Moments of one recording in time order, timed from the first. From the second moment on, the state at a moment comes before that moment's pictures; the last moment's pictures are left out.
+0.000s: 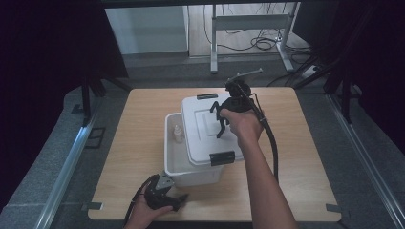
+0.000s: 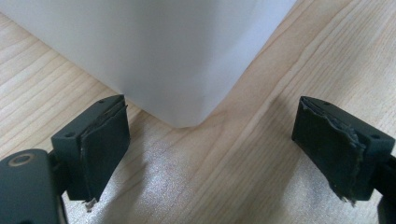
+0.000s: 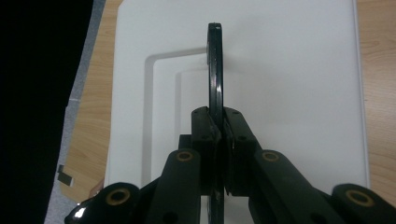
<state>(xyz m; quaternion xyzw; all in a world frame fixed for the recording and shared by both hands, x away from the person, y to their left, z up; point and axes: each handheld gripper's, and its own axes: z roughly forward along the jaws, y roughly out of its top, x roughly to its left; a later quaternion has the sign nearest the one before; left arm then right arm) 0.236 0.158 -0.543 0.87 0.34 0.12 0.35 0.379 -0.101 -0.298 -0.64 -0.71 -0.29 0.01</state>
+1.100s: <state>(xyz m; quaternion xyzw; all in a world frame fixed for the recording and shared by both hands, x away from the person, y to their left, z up) 0.236 0.158 -0.543 0.87 0.34 0.12 0.35 0.375 -0.048 -0.323 -0.66 -0.70 -0.28 0.04</state>
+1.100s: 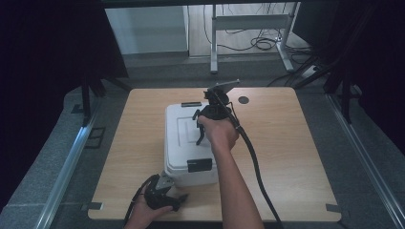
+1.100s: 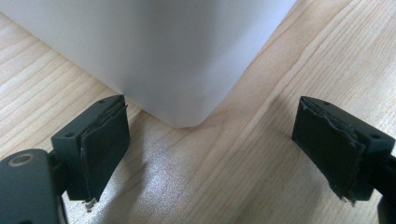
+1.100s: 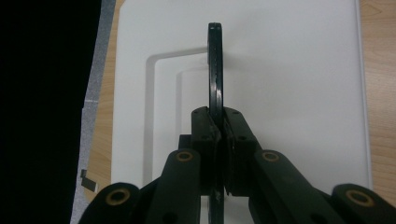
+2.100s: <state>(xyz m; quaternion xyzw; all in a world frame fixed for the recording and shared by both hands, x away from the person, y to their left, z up) 0.236 0.158 -0.543 0.87 0.34 0.12 0.35 0.378 -0.040 -0.355 -0.67 -0.69 -0.28 0.05</state>
